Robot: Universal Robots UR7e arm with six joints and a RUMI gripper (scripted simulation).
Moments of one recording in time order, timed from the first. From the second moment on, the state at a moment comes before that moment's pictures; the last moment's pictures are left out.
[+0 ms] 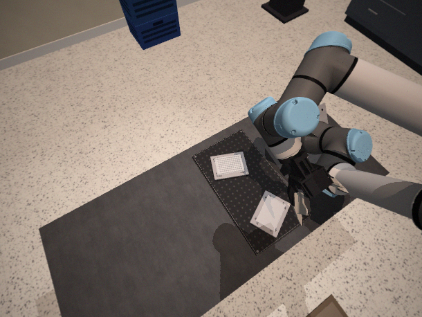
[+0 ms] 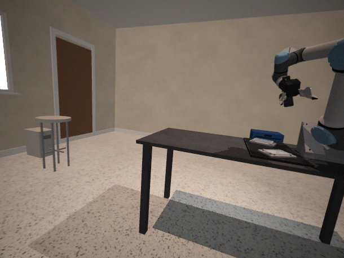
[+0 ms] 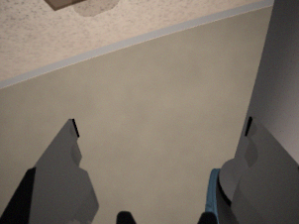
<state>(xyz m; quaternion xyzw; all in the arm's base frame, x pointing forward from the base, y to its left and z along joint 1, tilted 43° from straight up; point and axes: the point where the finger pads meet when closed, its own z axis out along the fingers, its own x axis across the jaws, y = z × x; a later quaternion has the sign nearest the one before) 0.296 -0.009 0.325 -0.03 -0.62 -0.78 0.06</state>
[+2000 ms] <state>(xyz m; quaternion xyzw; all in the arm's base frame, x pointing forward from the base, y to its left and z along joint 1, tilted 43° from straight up) 0.301 0.045 0.229 0.16 -0.72 -0.66 -0.09</state>
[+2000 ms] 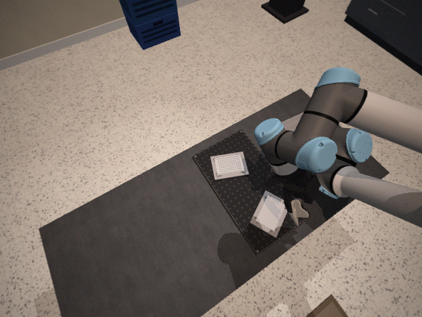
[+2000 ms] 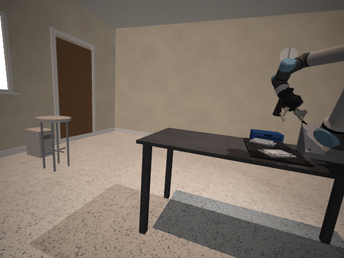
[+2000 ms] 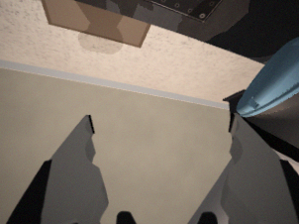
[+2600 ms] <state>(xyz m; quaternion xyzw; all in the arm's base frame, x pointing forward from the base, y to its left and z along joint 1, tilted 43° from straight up) 0.309 0.062 0.186 0.28 -0.74 -0.59 -0.16</state>
